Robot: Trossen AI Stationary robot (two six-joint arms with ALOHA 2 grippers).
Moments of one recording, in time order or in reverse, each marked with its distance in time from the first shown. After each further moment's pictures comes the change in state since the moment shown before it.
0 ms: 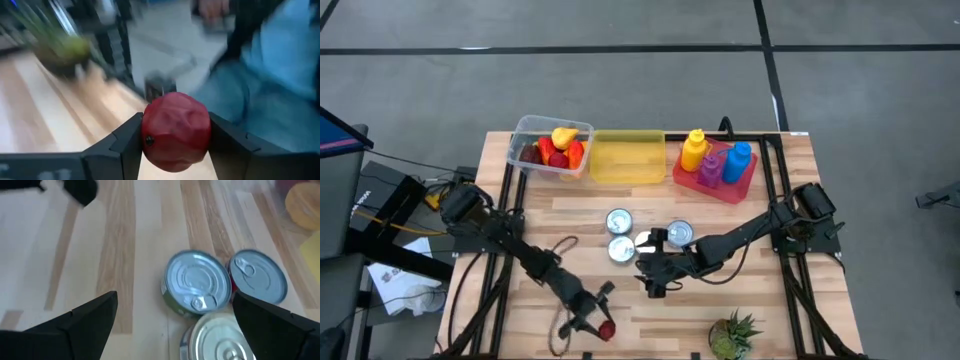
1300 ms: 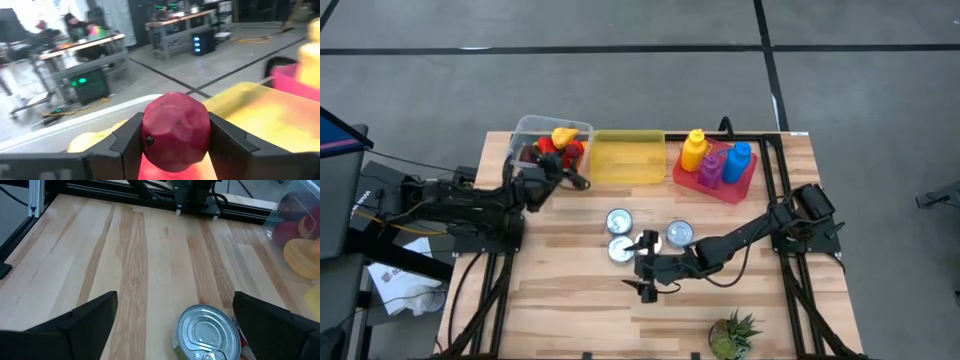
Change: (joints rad) left arm 0.935 -0.727 -0.377 -0.165 -0.908 0.017; right arm 0.007 0.010 0.000 0.248 -0.004 -0.094
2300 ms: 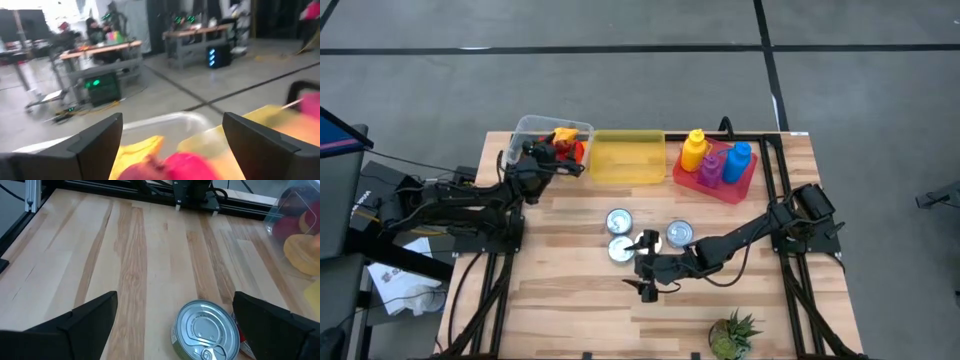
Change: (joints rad) left arm 0.140 -0.007 0.000 0.075 0.050 -0.004; right arm 0.000 0.000 0.000 -0.021 -0.001 0.007
